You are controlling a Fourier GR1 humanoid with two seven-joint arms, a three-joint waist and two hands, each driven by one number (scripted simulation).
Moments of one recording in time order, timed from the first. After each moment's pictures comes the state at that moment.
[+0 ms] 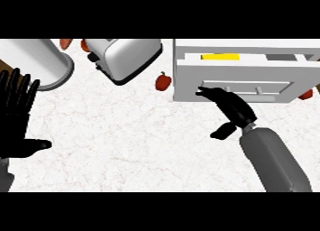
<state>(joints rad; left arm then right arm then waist) -0.11 0.56 -0.09 -1.47 0.83 -0.03 -0.37 -0.49 -0.20 0.16 -0.94 0.82 0.04 -0.33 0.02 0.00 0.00</state>
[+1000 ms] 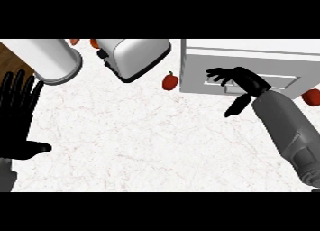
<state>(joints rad) -0.11 0.51 -0.05 -1.42 0.79 -0.14 -0.37 -0.91 -0.29 -0.03 -0.30 0.78 0.09 -0.67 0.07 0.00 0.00</state>
